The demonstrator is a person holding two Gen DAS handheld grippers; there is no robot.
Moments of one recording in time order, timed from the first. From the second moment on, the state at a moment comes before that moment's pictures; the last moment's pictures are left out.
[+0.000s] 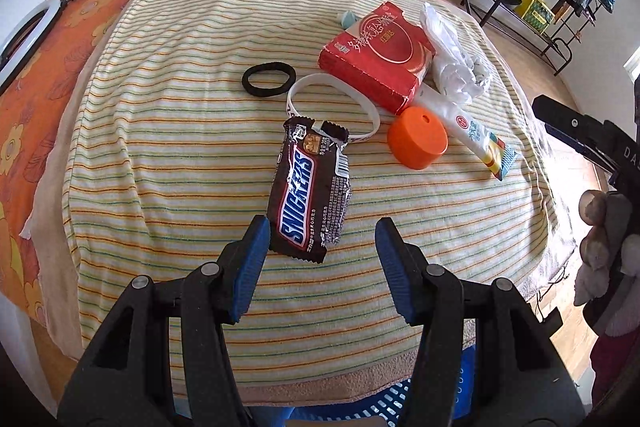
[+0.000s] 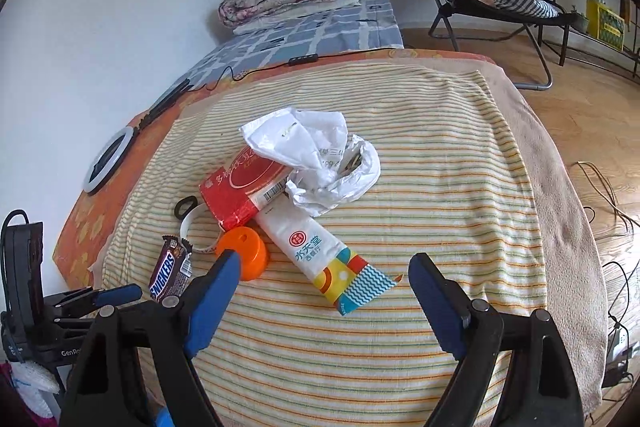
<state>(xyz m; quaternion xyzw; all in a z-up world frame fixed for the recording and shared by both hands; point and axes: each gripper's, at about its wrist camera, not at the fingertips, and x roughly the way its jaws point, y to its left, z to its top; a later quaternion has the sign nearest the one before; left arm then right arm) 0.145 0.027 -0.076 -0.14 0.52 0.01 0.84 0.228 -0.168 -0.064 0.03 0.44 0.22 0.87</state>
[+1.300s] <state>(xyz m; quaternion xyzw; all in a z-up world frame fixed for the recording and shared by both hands) 0.154 0.050 -0.072 -0.14 0.50 0.02 0.85 0.326 -0.164 -0.093 0.15 0.46 0.20 0.85</state>
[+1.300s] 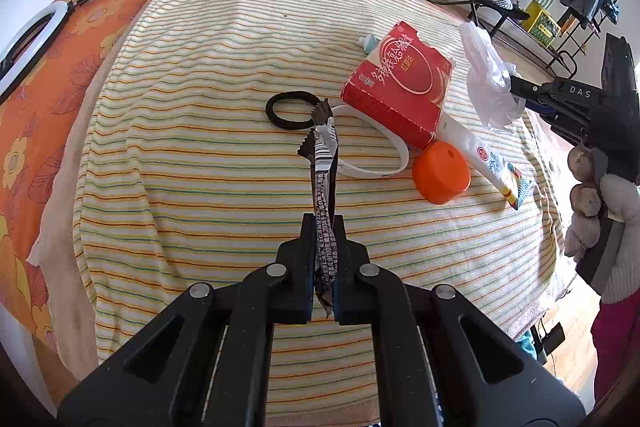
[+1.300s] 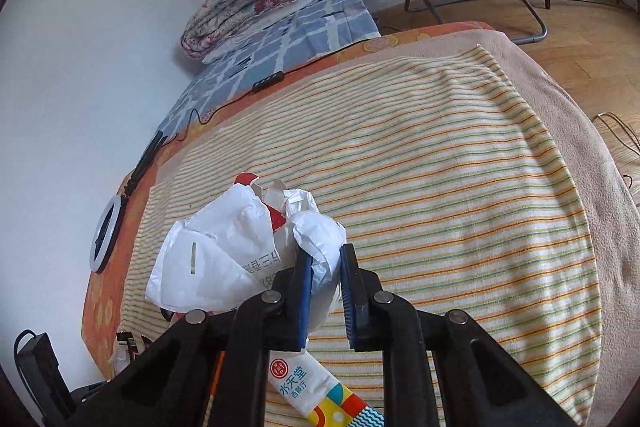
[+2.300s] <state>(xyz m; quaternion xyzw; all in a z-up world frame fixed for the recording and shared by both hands) 0.033 -0.005 -0.002 -0.13 0.44 0.00 0.89 0.154 -0.181 0.004 0.06 0.39 0.28 0.87</state>
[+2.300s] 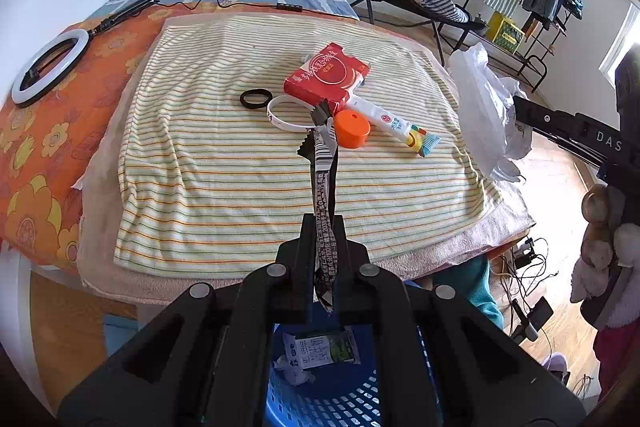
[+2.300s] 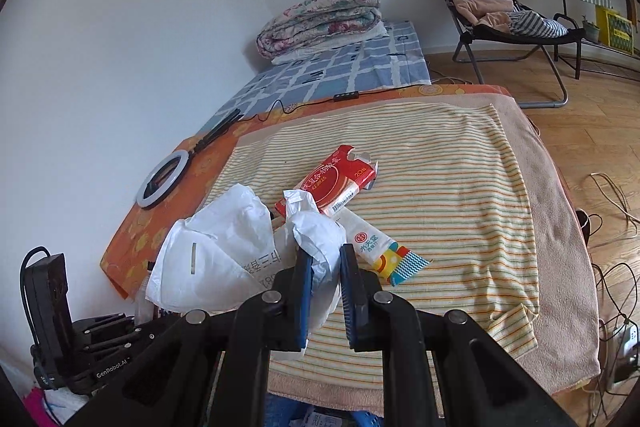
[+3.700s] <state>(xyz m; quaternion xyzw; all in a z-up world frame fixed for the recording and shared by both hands) -0.048 -0.053 -0.096 -0.13 0.53 -0.02 0.84 -0.002 -0.192 -0.111 -0.04 0.48 0.28 0.83</state>
